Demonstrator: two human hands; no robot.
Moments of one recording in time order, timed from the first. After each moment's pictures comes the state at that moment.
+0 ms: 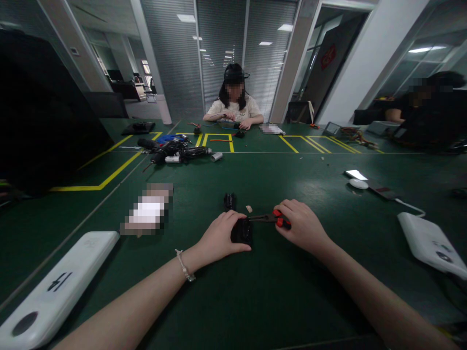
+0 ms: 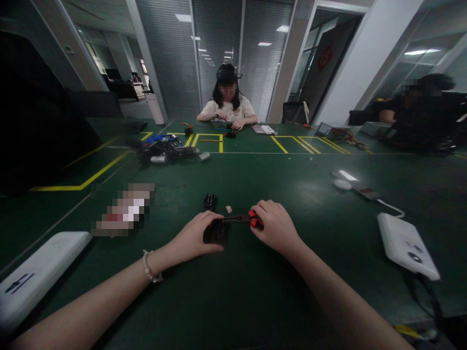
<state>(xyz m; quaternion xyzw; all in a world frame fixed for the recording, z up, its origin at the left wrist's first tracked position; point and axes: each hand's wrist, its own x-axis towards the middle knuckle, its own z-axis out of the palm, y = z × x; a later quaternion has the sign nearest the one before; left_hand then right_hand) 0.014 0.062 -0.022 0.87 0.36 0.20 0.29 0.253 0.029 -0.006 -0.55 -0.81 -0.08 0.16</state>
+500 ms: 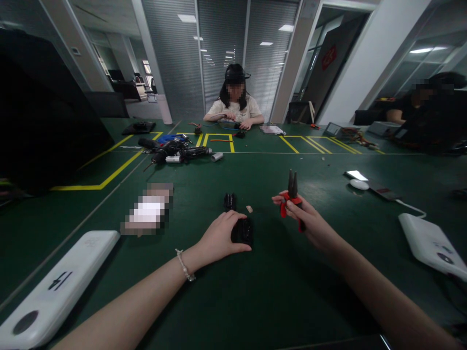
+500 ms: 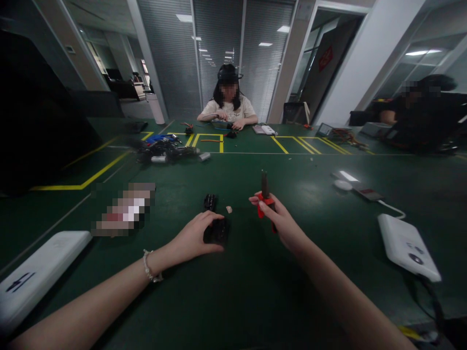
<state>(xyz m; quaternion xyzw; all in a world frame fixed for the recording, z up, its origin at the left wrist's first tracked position) 0.012 0.063 -0.023 0.86 0.36 0.20 0.30 0.259 0.033 -0.001 -0.53 -0.58 0.41 0.46</state>
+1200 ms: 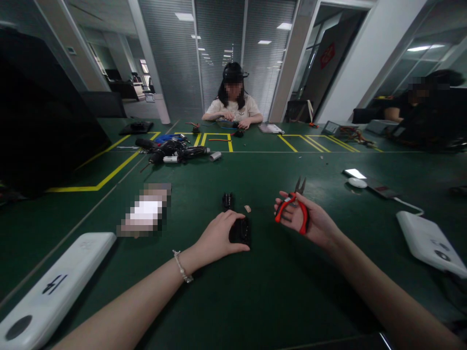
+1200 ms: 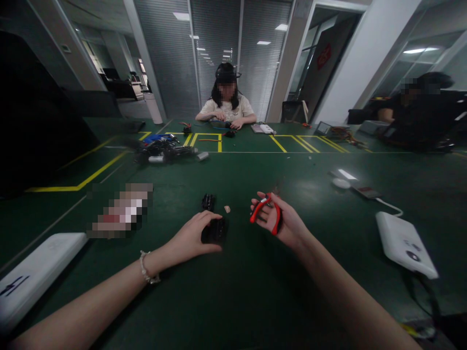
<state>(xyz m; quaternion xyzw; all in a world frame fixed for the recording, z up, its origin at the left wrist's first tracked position) 0.012 0.064 -0.026 0.86 0.35 0.20 0.30 0.260 0.037 0.010 -0.44 -0.18 0.69 0.55</state>
